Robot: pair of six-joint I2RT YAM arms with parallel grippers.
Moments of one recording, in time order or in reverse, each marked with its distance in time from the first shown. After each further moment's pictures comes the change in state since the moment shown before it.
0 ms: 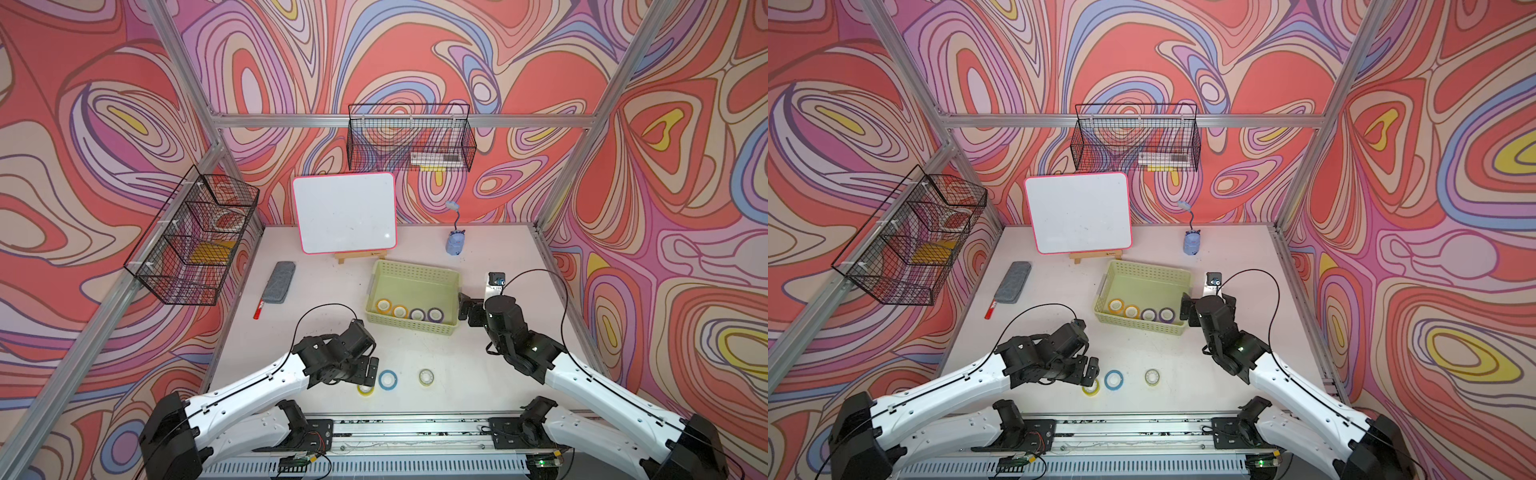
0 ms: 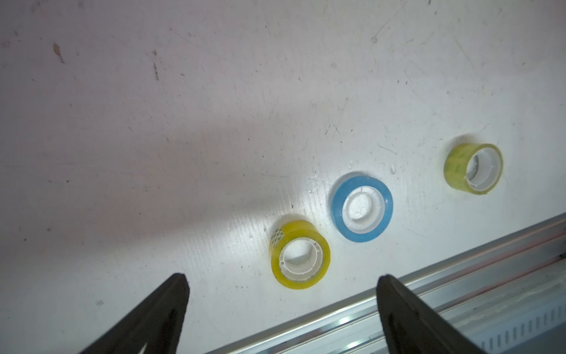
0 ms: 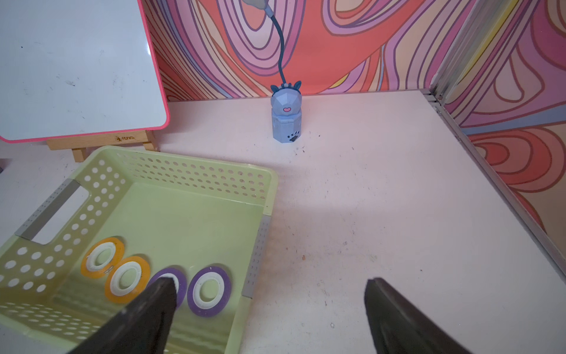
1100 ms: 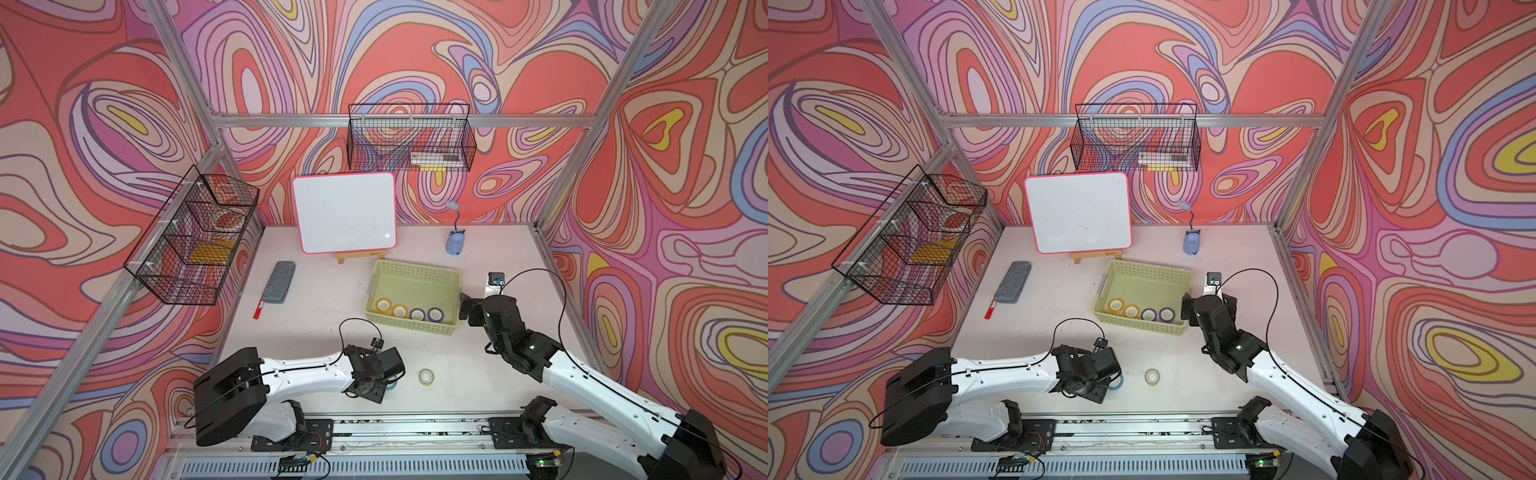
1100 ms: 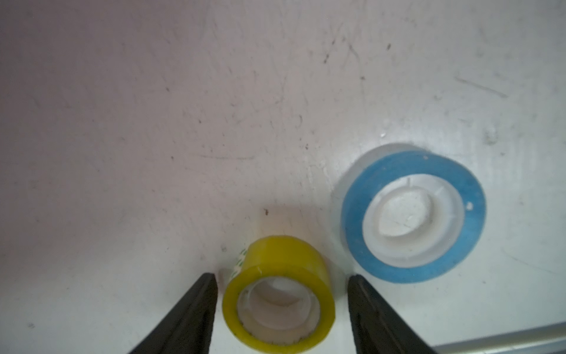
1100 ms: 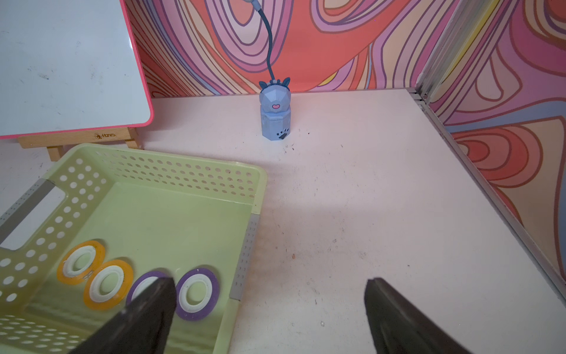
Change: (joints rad) left arm -0.197 0.335 -0.015 0.120 -0.090 -0.122; right arm 0.000 0.021 0.000 -0.002 0.035 0.001
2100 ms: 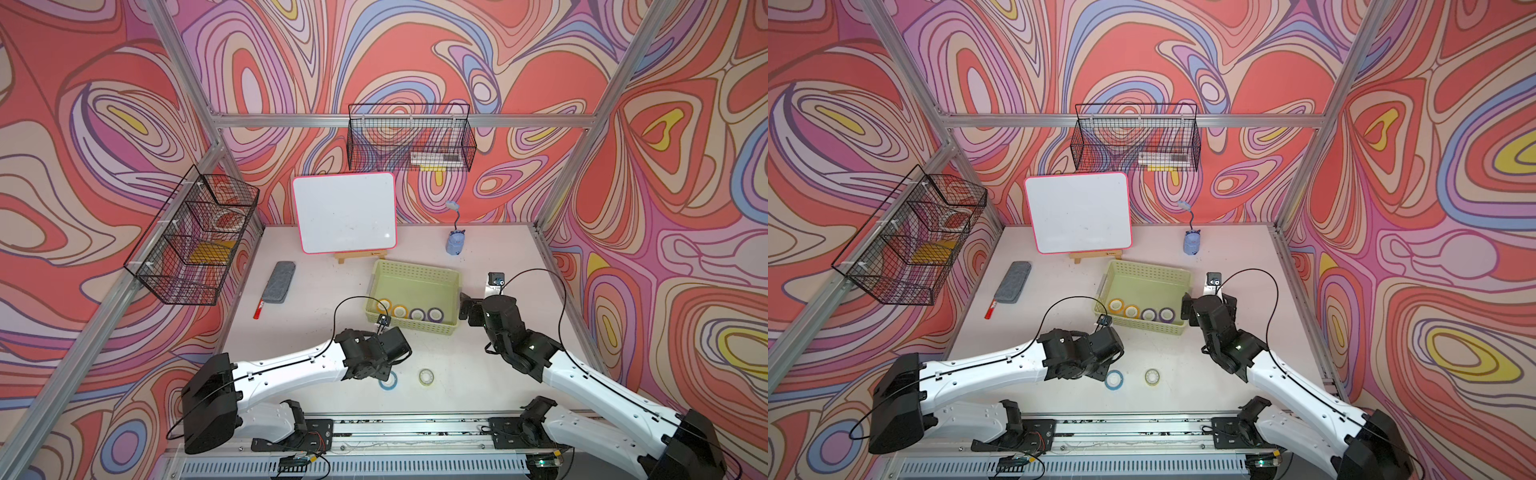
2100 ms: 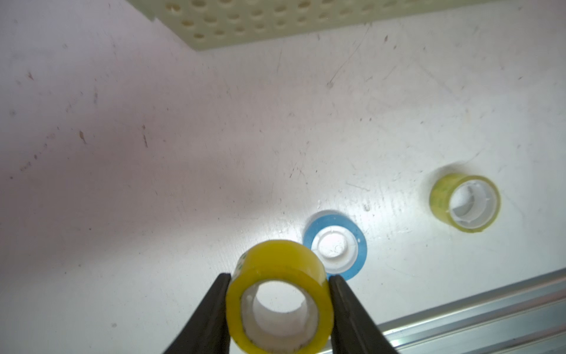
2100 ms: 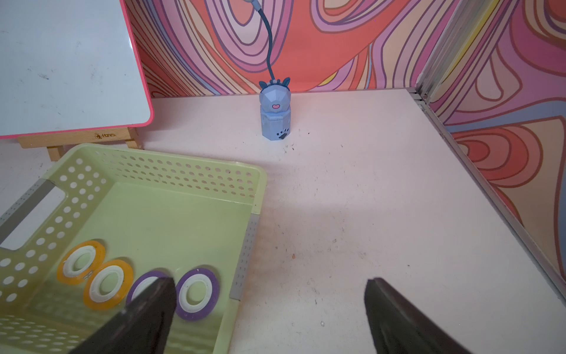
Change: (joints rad) left arm 0.057 -0.075 0.255 -0.126 -0.116 0.099; right arm 0.000 0.000 0.000 0.000 0.000 0.000
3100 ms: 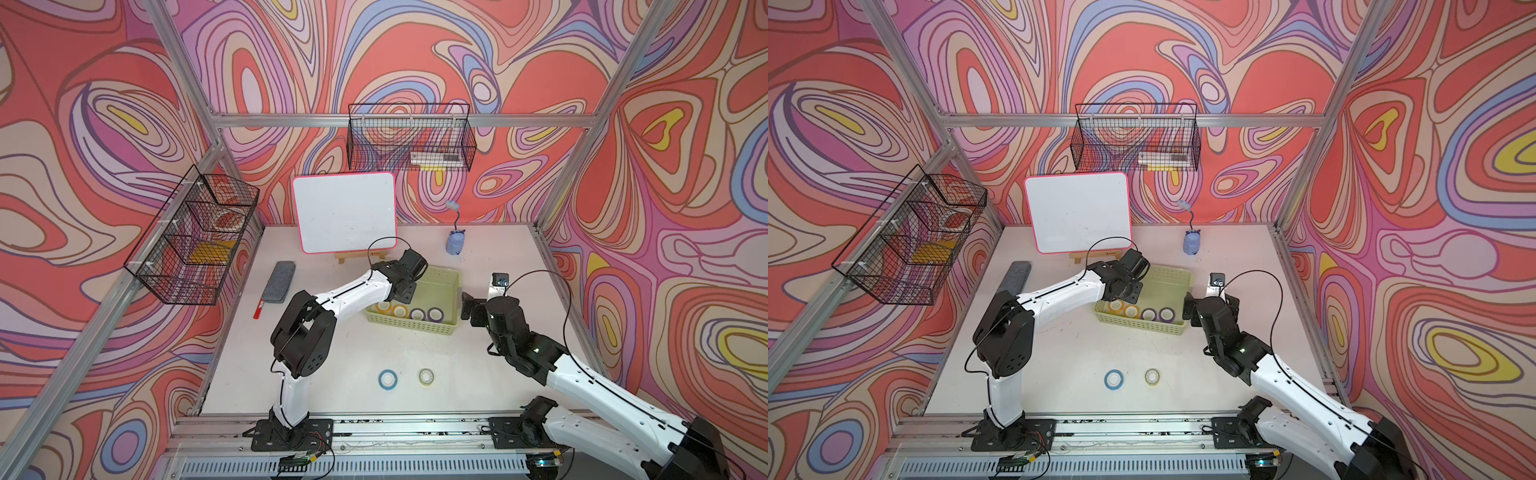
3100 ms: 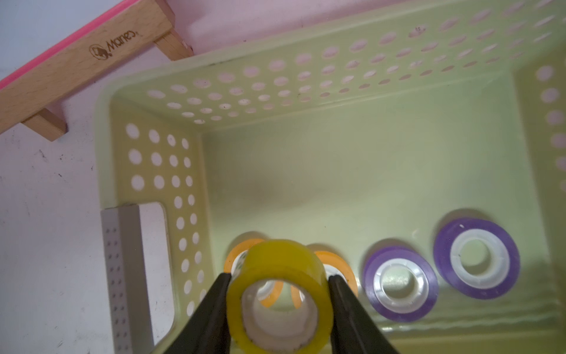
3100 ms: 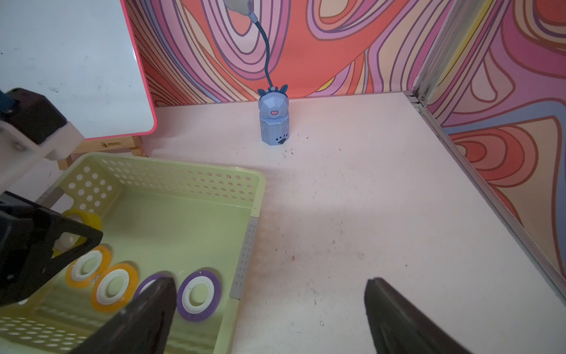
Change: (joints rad) left arm 0.354 0.660 0.615 0.200 -0.007 0.421; right arm 0.000 -0.046 -0.010 -0.009 0.003 0.008
